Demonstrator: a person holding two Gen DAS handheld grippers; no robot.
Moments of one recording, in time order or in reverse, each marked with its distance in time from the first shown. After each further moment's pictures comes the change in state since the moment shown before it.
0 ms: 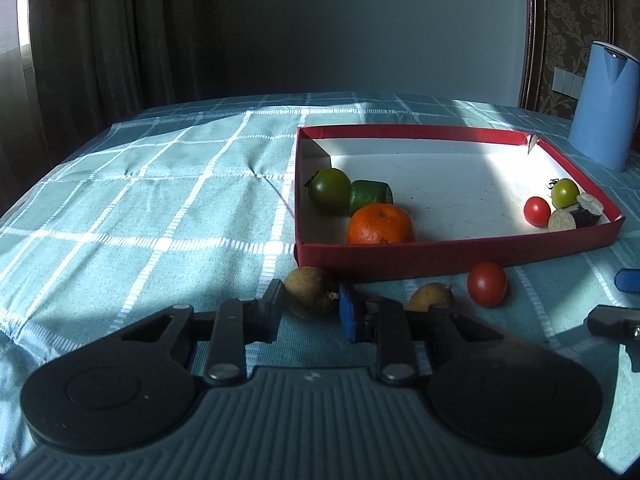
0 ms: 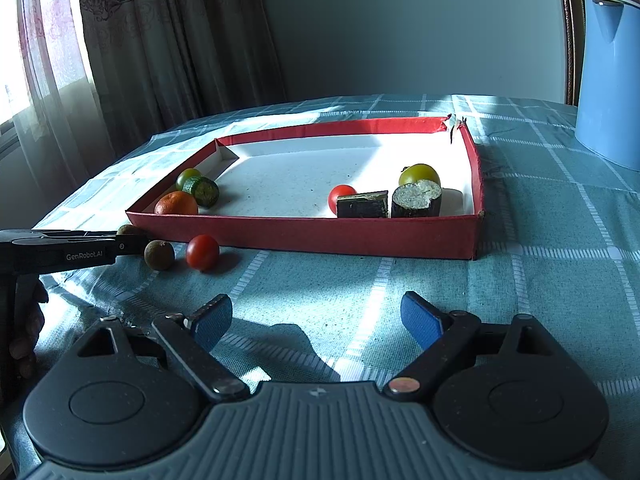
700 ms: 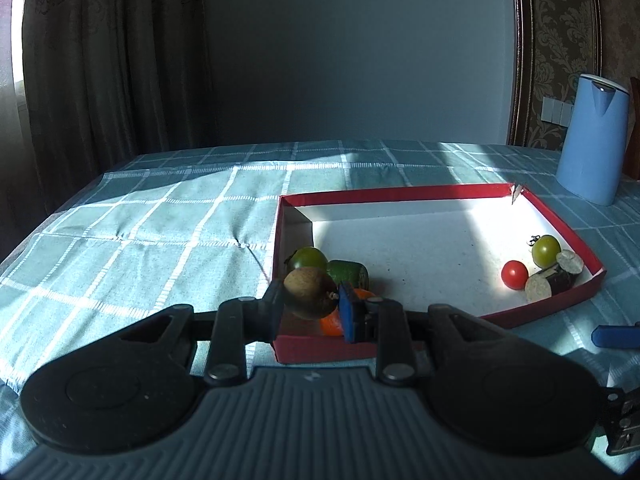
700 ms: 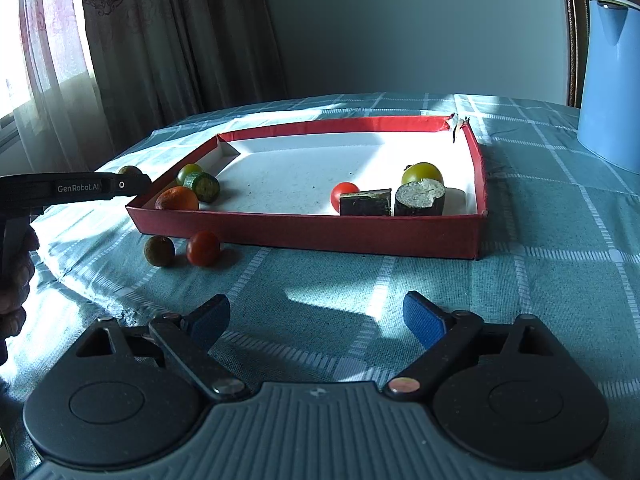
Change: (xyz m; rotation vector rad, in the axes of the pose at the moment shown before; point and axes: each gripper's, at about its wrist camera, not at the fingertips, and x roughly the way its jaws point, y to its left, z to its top) left arm -0.010 -0.012 0.040 0.015 -0.102 -0.015; right arm 0.002 0.003 -0.001 -0.011 0.005 -0.005
